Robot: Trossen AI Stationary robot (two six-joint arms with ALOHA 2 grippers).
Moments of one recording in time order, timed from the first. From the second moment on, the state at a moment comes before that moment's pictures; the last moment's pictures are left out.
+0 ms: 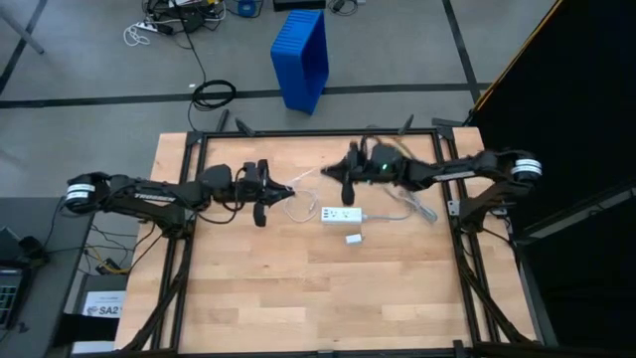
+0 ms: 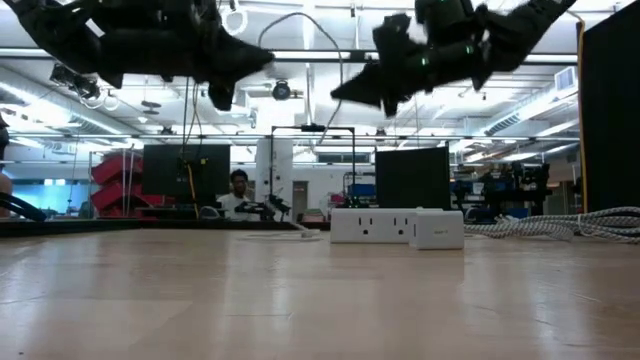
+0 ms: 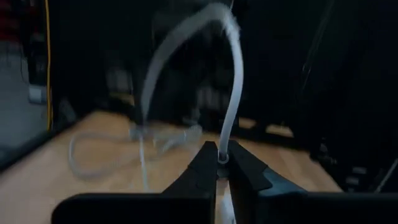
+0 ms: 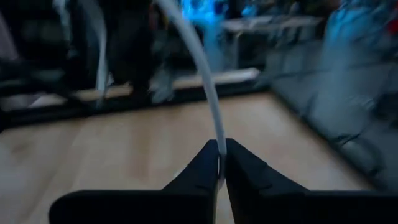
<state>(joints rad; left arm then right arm) 0.18 1.08 0.41 0.66 0.15 -0.22 -0.28 1.46 0.82 0.52 -0.09 0.00</state>
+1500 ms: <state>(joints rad) 0.13 1.27 0.40 1.18 0.34 -0.18 -0.36 1.86 1.44 -0.31 -0.24 -0.30</state>
